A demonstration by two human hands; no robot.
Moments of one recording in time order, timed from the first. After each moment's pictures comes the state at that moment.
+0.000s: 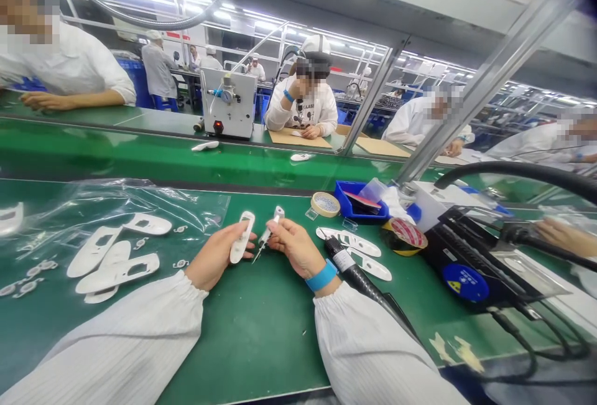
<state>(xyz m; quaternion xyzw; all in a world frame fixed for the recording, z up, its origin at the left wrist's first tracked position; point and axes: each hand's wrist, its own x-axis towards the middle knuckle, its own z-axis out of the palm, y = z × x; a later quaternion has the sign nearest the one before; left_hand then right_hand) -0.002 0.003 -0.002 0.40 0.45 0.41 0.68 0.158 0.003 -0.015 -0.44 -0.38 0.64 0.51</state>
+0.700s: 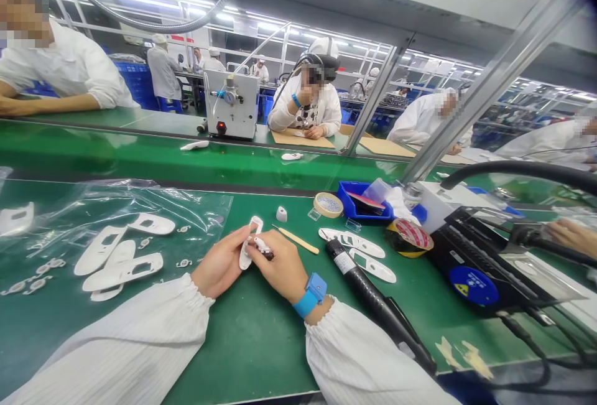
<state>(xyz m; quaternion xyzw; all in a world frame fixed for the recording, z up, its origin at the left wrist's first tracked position) 0.011 -0.006 0.000 0.24 0.37 0.47 0.77 0.133 -0.022 -0.020 -0.48 -0.73 0.21 0.43</state>
